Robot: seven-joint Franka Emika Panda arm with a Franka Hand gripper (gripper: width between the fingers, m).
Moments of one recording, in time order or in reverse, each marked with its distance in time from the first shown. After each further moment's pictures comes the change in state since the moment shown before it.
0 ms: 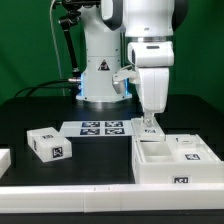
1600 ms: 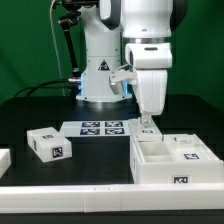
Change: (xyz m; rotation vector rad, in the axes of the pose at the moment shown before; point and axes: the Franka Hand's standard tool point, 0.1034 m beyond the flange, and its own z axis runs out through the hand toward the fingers) arm -0.007 0.002 0.000 0.028 -0.013 -0.020
